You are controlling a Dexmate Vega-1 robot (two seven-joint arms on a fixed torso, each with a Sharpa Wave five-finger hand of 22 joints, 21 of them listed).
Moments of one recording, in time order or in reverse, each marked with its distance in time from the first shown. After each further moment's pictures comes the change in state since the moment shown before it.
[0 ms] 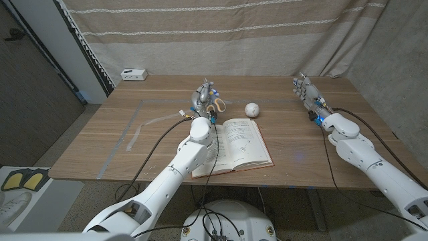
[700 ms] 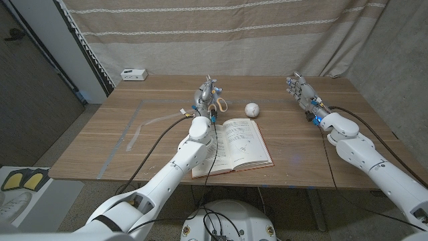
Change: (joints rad) left arm -0.057 -0.014 0.010 0.140 -0.025 -0.093 -0.108; left_hand -0.052 -0.008 0.017 0.052 0.029 -0.020 -0.041 0.000 0.020 -0.036 0.000 -0.003 -0.022 -0.144 -0.005 -0.188 -0.185 -0.070 0.023 -0.108 -0.124; right arm -0.026 -0.021 -0.008 -0.065 0.013 -0.017 0.043; right_hand -0.004 0.004 -0.004 -0.004 -0.004 0.011 -0.011 0.000 0.005 -0.008 0.029 0.000 0.000 0.000 0.007 0.000 0.000 0.000 0.026 0.000 0.002
